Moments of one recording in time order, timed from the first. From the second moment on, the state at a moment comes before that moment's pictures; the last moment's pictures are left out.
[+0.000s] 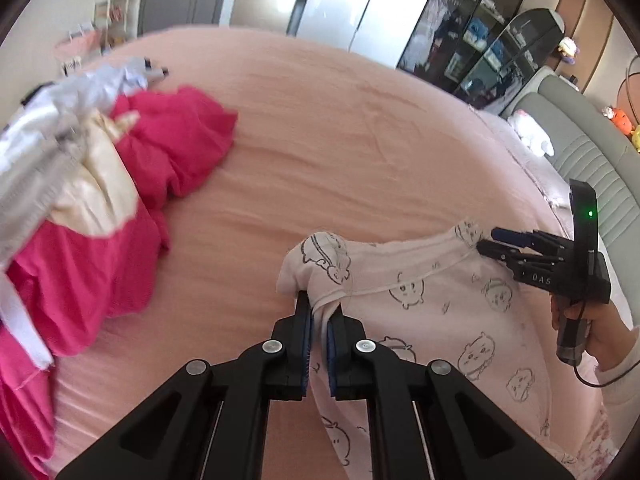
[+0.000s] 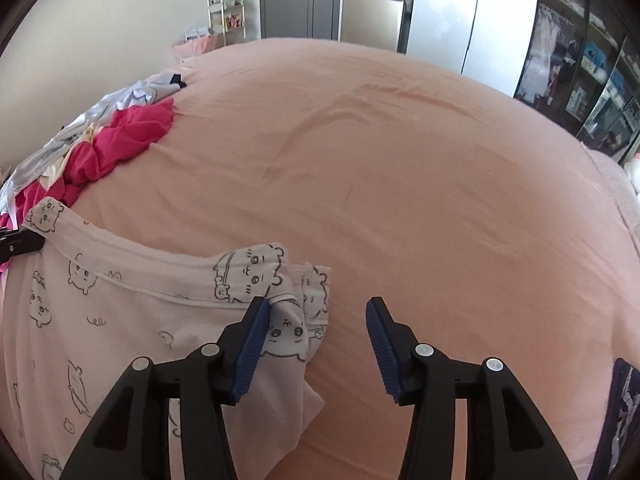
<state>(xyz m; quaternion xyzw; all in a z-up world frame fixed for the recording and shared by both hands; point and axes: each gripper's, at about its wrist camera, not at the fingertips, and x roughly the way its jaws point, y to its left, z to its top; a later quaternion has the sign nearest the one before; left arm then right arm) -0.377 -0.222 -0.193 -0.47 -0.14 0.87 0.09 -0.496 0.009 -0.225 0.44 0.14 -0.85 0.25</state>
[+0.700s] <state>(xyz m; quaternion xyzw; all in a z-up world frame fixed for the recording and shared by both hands) -0.366 -0.189 -0.186 -0.40 0.00 0.91 0.11 -0.469 -0.007 -0.223 0.43 0.17 -0.85 0.24</state>
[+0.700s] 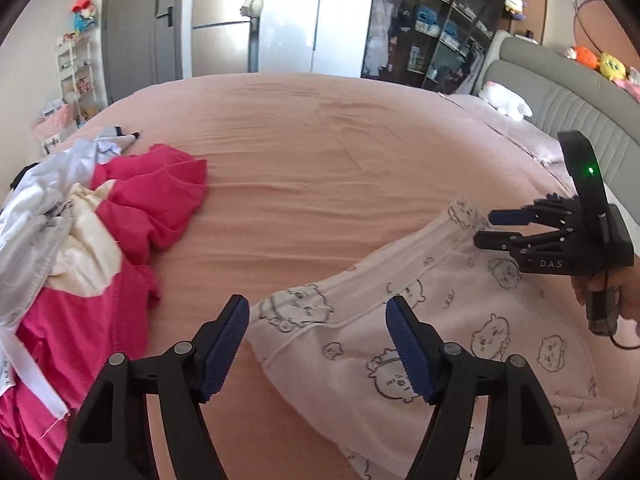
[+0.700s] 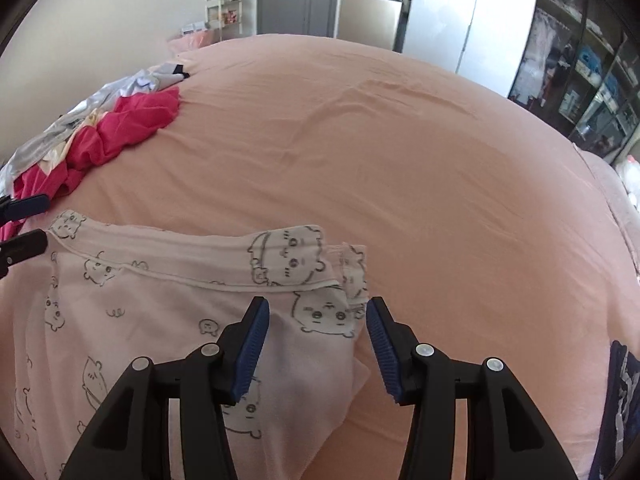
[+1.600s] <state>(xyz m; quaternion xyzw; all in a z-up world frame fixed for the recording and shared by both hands) -0.372 -0.215 -0.181 -0.44 -0.06 0.89 0.09 -0.480 0.004 -0.223 0.44 0.18 -0.86 0.19</state>
